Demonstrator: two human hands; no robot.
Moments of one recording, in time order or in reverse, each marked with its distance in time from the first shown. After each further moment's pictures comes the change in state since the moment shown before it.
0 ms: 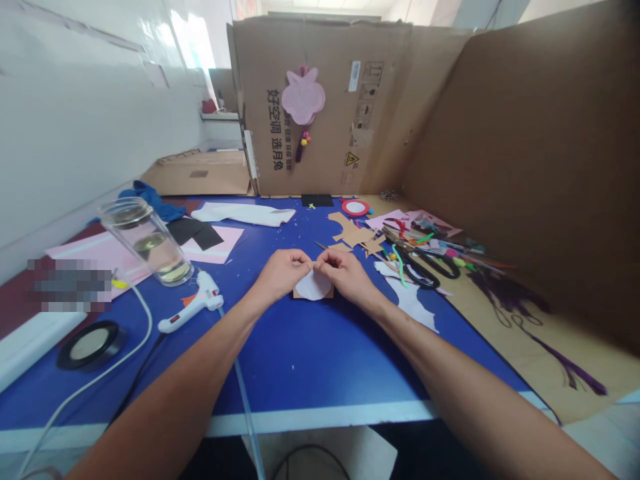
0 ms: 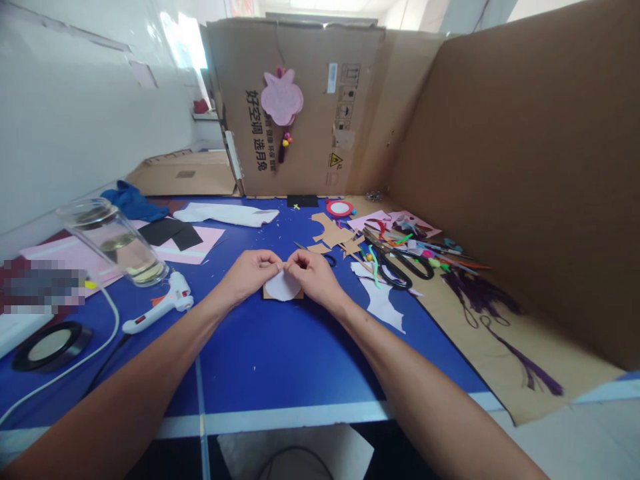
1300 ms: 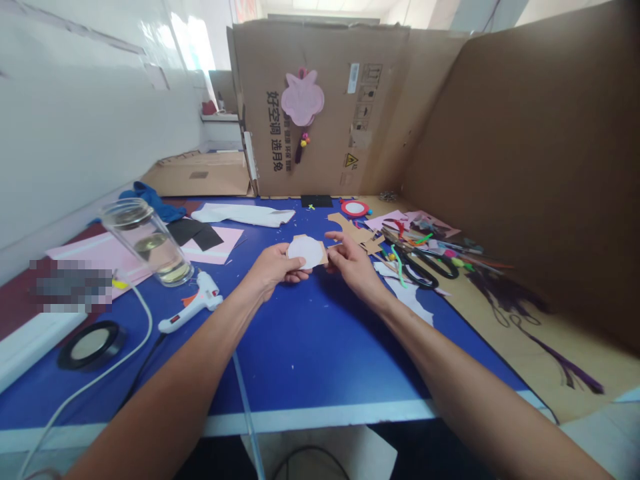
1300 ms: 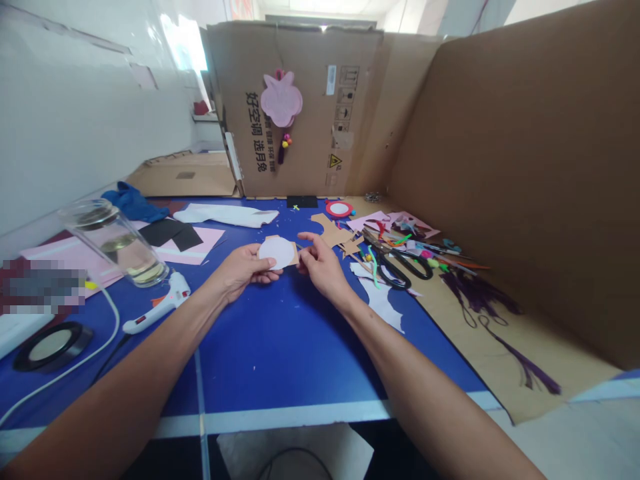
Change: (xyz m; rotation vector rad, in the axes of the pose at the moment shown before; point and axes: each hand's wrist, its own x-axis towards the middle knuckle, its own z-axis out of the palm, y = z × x) left_hand 0.002 0.013 -0.009 -0.405 0.029 -0.329; right_hand 0.004 0.007 -0.013 0.182 0.090 0.010
